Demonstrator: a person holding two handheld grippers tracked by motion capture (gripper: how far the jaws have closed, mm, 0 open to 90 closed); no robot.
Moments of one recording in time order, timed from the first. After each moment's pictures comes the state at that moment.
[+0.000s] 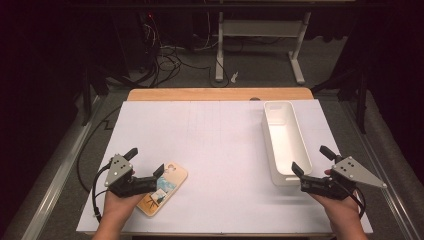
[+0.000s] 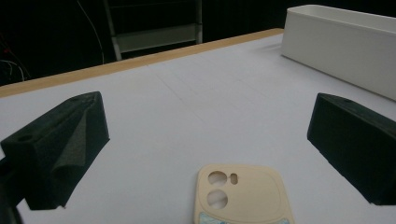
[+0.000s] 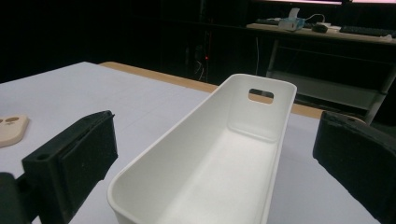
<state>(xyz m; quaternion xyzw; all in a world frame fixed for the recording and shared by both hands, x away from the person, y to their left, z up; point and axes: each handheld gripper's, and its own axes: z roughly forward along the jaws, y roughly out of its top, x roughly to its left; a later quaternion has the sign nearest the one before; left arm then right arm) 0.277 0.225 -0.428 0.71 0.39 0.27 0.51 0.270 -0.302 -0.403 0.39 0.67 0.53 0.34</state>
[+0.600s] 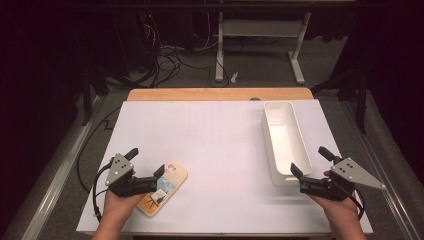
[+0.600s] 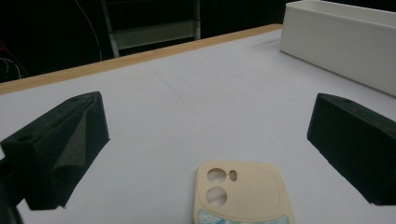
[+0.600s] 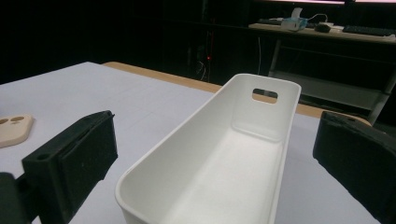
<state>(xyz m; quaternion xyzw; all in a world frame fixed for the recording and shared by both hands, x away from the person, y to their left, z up) 0.278 0.226 -0.428 0.72 0.39 0.27 0.51 0.269 -0.300 -0.403 0.39 0.67 0.53 0.34</state>
